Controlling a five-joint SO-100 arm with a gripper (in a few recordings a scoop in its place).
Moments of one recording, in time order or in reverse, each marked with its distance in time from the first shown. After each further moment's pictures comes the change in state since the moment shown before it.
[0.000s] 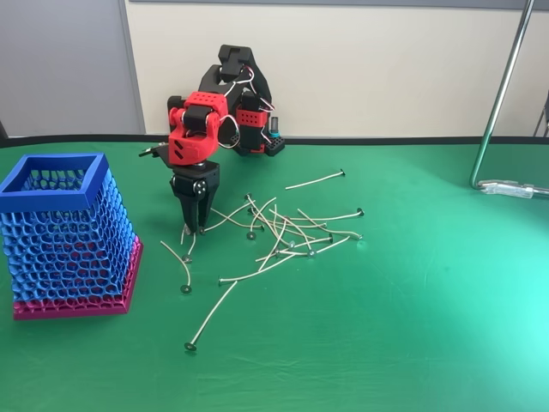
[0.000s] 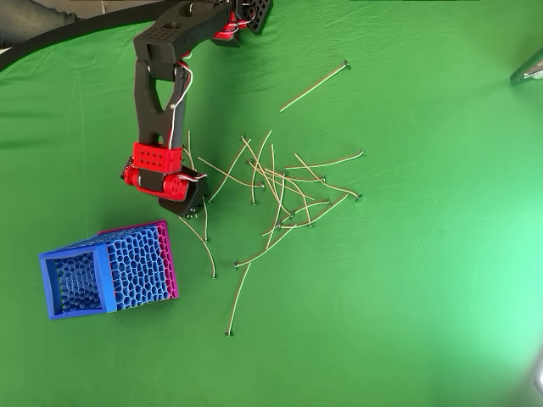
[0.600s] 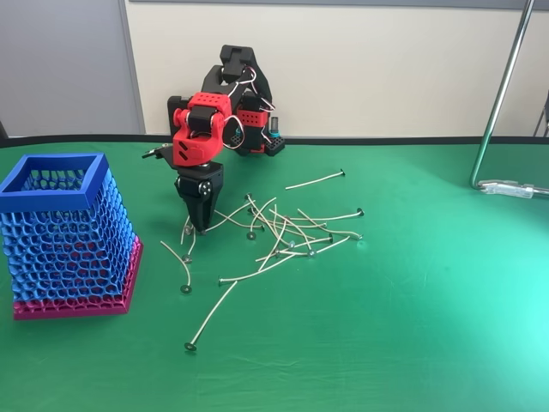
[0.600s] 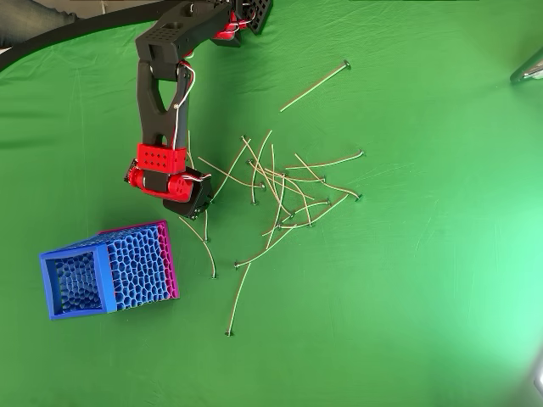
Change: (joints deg) arm -1.4 0.0 0.0 0.0 -0.4
